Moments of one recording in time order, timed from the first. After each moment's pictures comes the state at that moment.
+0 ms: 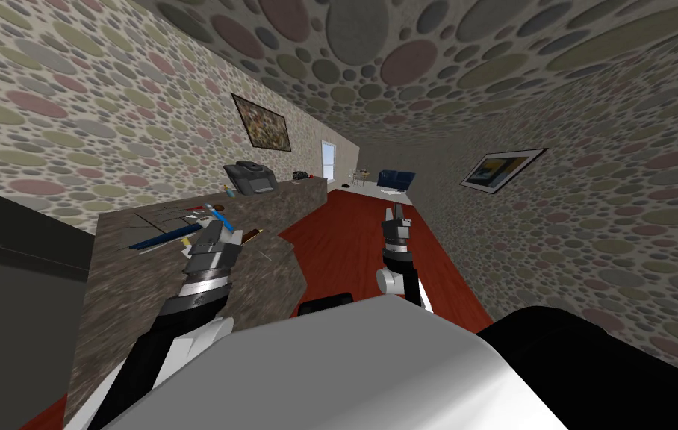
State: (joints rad) left arm 0.60 0.21 0.07 -2.33 0.12 -0.36 -0.10; right arm 0.48 0.04 -0.01 -2.37 0.03 -0.45 0.02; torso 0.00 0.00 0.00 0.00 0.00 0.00
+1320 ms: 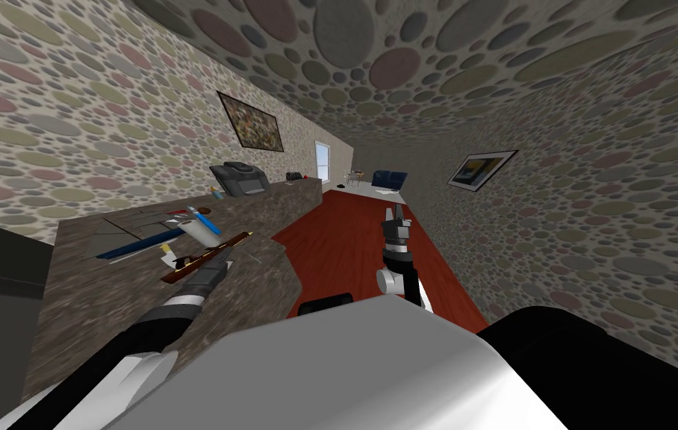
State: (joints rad) left arm 0.70 0.58 0.18 -2.13 0.35 -0.05 -0.22; right arm 0.48 0.04 -0.01 -2.37 0.03 -0.45 0.02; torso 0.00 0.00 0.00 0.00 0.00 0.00
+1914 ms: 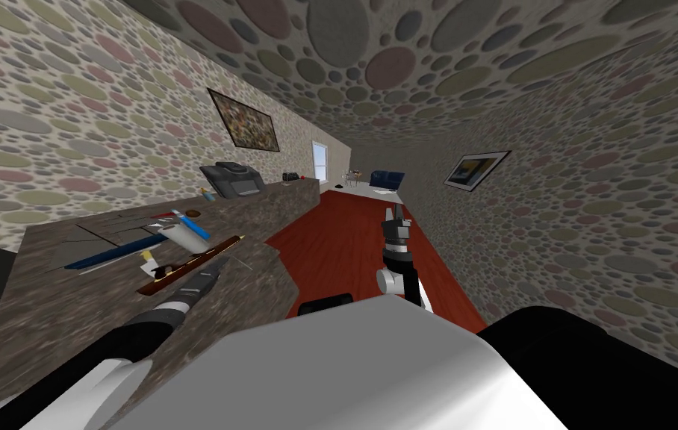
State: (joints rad) left arm 0.72 0.71 0.21 -2.04 0.43 0.11 -0.27; right arm 0.48 0.04 -0.01 -2.37 0.03 -0.45 0.02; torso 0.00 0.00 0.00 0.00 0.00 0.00
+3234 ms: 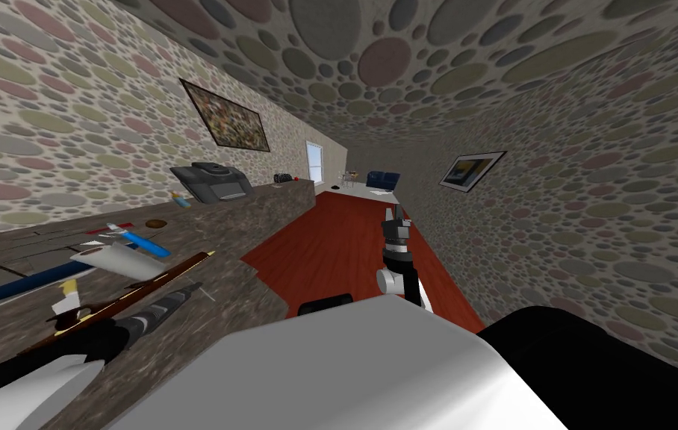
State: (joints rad) left arm 0.69 0.97 0.23 -1.83 0.58 0.51 -0.37; right arm 0.48 0.04 -0.01 -2.37 0.03 -0.45 0.02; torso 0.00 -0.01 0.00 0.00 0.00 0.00
